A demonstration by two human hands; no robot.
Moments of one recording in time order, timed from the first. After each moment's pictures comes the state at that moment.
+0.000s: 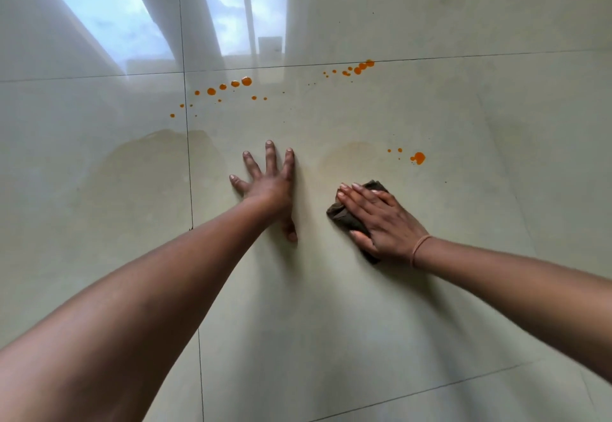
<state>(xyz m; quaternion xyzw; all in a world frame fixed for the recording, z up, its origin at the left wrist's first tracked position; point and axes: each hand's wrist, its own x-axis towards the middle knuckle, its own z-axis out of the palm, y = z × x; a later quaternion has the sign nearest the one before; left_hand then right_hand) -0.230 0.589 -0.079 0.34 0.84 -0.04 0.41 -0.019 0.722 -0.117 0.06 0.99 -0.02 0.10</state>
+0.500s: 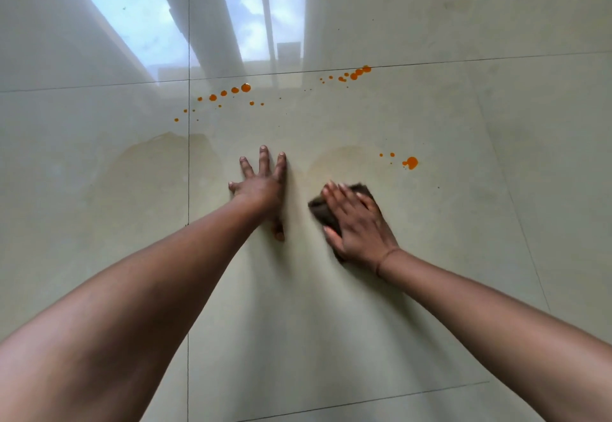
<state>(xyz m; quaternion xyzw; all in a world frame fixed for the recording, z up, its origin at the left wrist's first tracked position) -0.223 0.595 -0.071 0.33 0.86 -0.09 0.37 -0.033 0.697 -0.118 0.16 0.98 -0.12 0.06</state>
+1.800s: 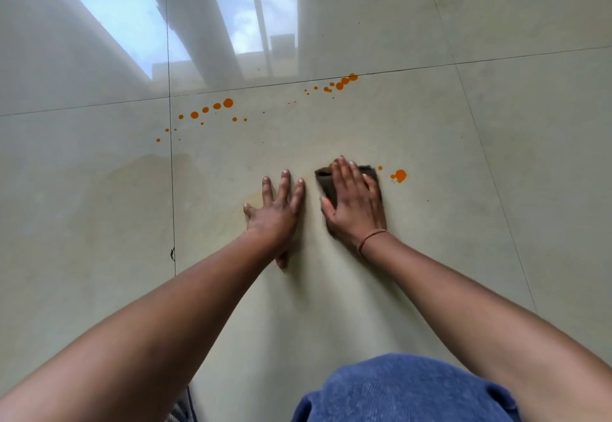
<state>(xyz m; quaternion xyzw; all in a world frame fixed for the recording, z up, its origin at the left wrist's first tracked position) -0.186 0.623 -0.069 0.41 0.81 -0.16 0.38 -0.076 0.742 -0.122 0.30 0.94 -0.15 0.03</state>
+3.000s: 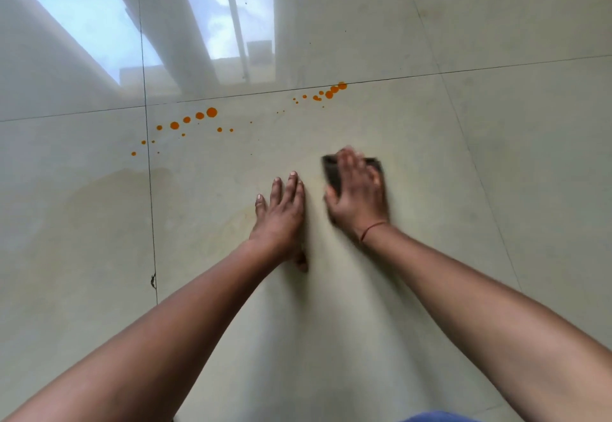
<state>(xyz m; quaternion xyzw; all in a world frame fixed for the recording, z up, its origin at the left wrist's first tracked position) -0.196 0.641 -0.080 0.45 0.81 -0.02 0.37 -0.096 0.776 -0.125 0.37 0.92 -0.12 0.00</state>
